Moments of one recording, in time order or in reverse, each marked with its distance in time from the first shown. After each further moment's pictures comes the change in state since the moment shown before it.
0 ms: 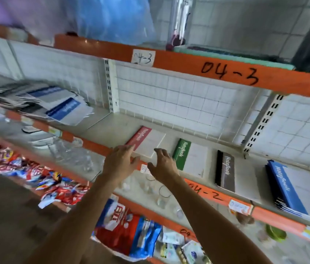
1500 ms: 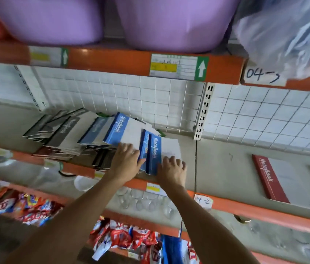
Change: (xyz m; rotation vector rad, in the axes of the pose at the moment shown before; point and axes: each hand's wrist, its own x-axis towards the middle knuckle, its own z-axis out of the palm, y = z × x) left_hand 0.241 -0.540 -0.056 0.320 -0.148 0.306; right_hand 0.332 -0.369 0.296 -0.218 0.231 0.273
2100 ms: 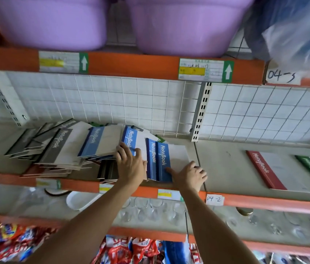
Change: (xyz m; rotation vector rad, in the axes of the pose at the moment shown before) left_hand 0.012 -0.012 0.018 0.023 0.064 -0.244; right_hand 0.000 -0.006 -0.001 -0.017 0.066 0.621
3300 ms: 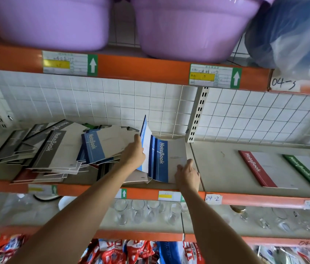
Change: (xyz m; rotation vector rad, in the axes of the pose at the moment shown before) left_hand 0.051 -0.007 -0.038 -0.582 -0.252 0.077; right_hand -0.003 -0.005 -0.005 0.265 -0.005 -0.097
